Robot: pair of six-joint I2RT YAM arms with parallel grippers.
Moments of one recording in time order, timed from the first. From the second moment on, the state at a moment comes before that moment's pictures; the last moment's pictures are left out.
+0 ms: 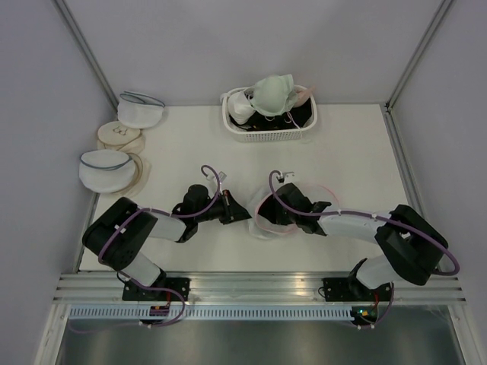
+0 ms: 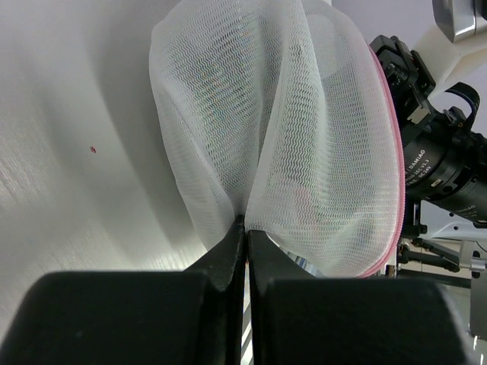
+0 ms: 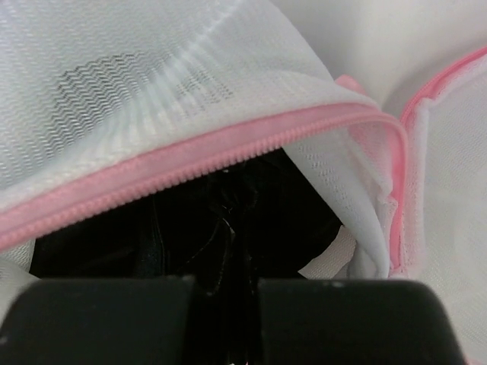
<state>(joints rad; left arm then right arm) -0.59 1.57 0.37 0.83 0.55 -0.97 0.80 1.47 0.63 -0.03 0.22 0.57</state>
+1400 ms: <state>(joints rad) -0.60 1.64 0.37 0.86 0.55 -0.98 0.82 1.04 0.86 0.29 0.27 0.33</state>
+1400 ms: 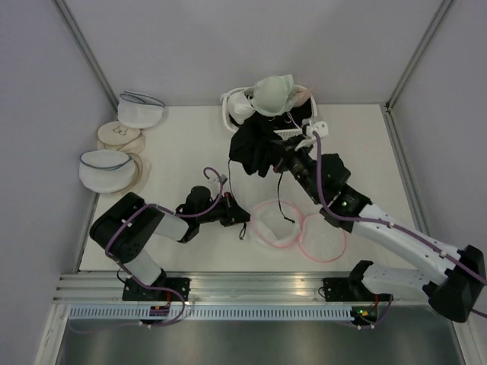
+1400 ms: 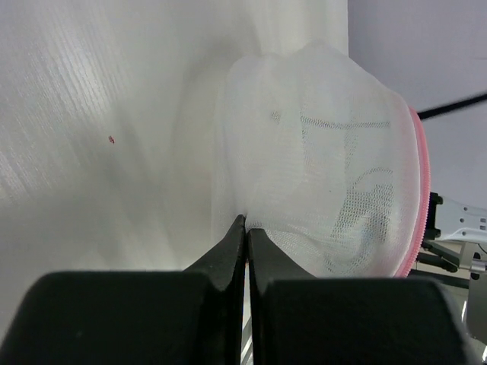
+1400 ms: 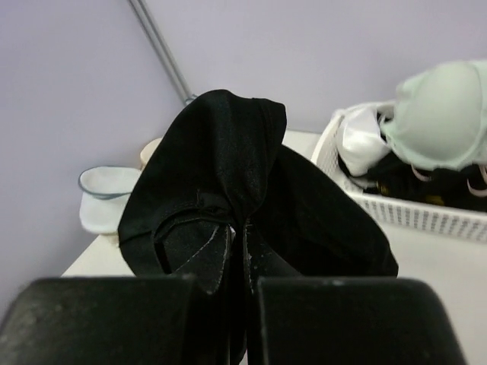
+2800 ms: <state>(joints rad) -0.60 1.85 0.30 1.10 0.64 -1.08 0.41 2.42 2.44 0.31 0.34 0.11</state>
